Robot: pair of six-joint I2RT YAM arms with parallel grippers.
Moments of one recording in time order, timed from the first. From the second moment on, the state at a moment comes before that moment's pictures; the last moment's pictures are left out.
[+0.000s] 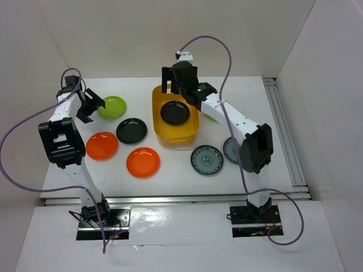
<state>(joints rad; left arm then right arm) 0.30 1.99 1.67 -0.71 0.04 -0.64 0.66 2.02 1.97 -0.39 0.36 0.35</state>
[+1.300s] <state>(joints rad) 0.32 2.32 1.92 -0.59 0.12 -0.67 0.67 1.42 1.58 -0.33 0.32 0.36</state>
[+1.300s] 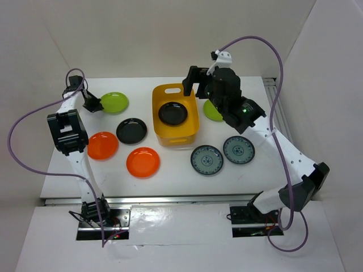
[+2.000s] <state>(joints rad) -0.20 1.69 1.70 -0.54 0.10 -0.63 0.34 1.36 1.45 -0.38 0.22 0.39</state>
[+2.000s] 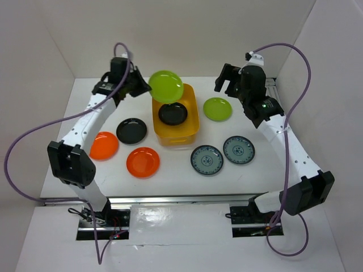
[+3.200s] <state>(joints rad) -0.35 2.12 1.94 -0.62 0.01 -0.53 0.18 1.30 1.16 -0.36 0.05 0.43</state>
